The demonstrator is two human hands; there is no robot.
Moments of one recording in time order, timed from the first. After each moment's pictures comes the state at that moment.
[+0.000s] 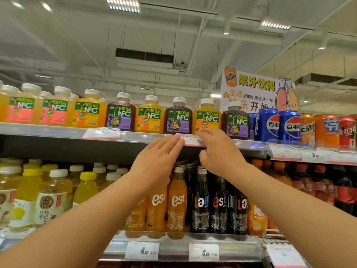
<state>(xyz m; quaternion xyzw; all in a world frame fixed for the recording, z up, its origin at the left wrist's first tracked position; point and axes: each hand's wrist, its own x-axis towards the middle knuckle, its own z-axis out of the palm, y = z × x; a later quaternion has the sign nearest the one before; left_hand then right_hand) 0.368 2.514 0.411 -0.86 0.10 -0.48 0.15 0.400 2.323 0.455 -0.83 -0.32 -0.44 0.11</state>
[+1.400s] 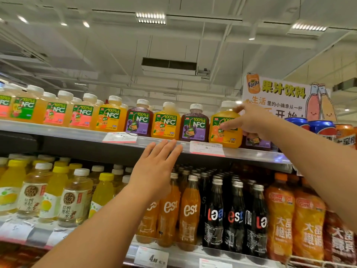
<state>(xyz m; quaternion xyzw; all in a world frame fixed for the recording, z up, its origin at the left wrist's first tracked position) 0.358 2.532 0.403 -0.88 -0.02 -0.47 0.11 0.437 2.295 0.566 -0.86 -0.24 -0.24 0.38</state>
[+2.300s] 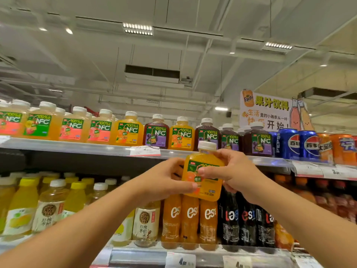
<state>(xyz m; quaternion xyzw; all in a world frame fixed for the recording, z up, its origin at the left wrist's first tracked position) 0.267 2.583 0.431 -0.83 0.23 -0.14 -0.49 0.301 2.374 0.454 -0.74 -0.35 -0.09 0.57</state>
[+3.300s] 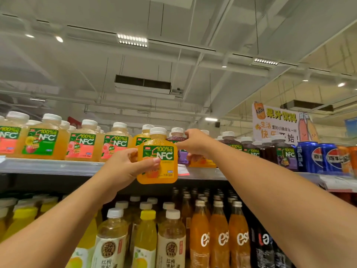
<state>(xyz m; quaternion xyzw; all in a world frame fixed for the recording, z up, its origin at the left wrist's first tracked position) 0.283 2.745 0.467 -0.76 0.19 -0.35 -0.51 0.395 2.552 0.564 -0.87 -0.28 -0.22 0.34</state>
